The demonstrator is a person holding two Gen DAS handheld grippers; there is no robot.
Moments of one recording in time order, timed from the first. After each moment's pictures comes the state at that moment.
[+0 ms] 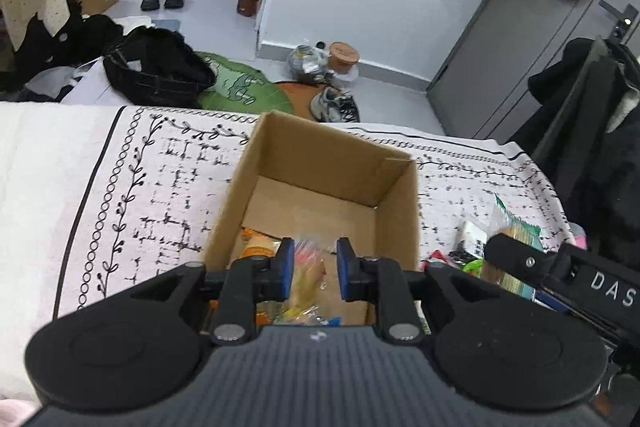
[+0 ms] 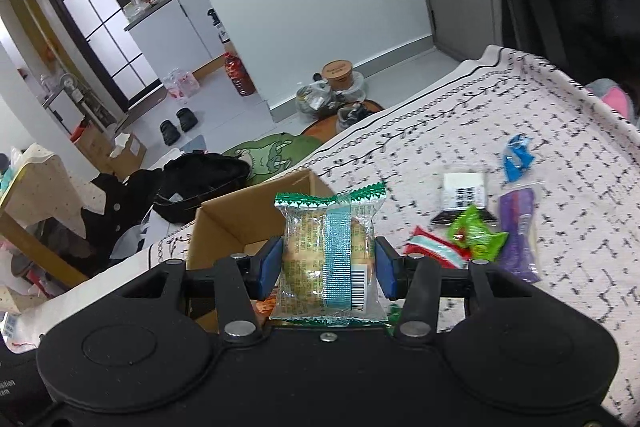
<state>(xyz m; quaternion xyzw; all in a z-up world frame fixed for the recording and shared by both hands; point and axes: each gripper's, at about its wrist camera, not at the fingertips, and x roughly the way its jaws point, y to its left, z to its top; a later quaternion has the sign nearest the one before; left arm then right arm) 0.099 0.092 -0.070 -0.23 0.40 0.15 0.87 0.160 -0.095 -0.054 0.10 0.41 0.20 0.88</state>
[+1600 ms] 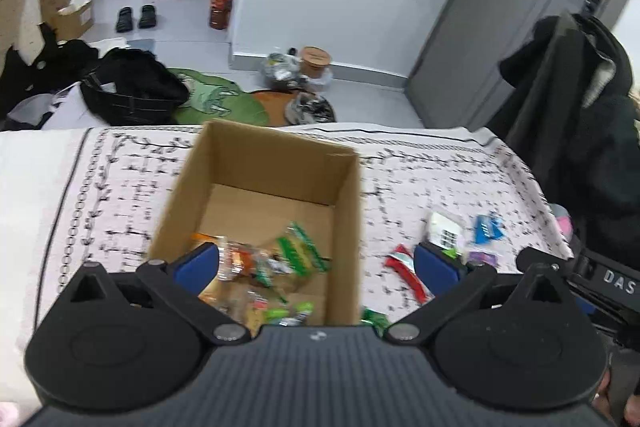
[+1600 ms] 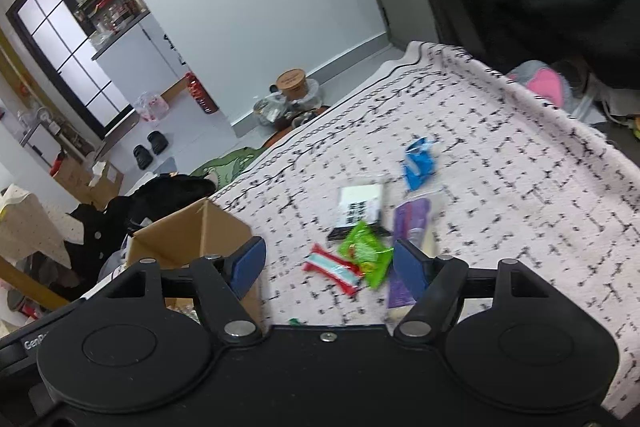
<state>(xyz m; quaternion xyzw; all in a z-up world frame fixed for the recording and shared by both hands) 0.112 0.042 -0.058 -0.19 0.39 0.11 0.89 0.188 -0.212 -0.070 0.14 0.42 0.15 0.88</state>
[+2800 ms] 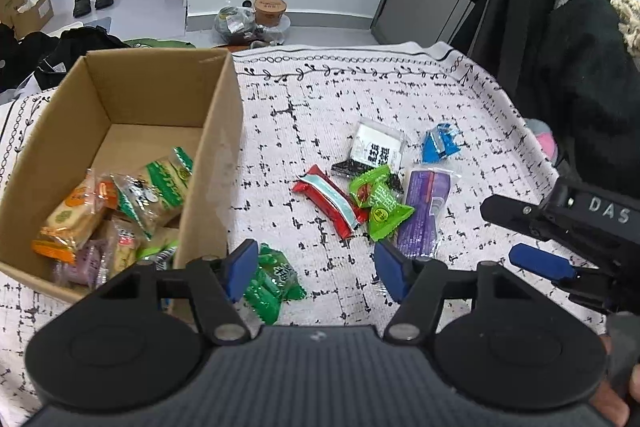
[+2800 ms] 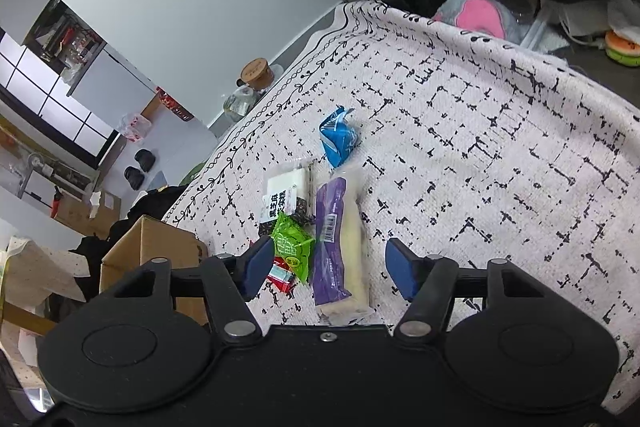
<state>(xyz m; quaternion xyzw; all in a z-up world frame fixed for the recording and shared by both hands) 0.147 -0.060 -0.110 -0.15 0.46 0.08 0.87 0.211 -0.273 -0.123 0.23 0.46 0.14 0.85</state>
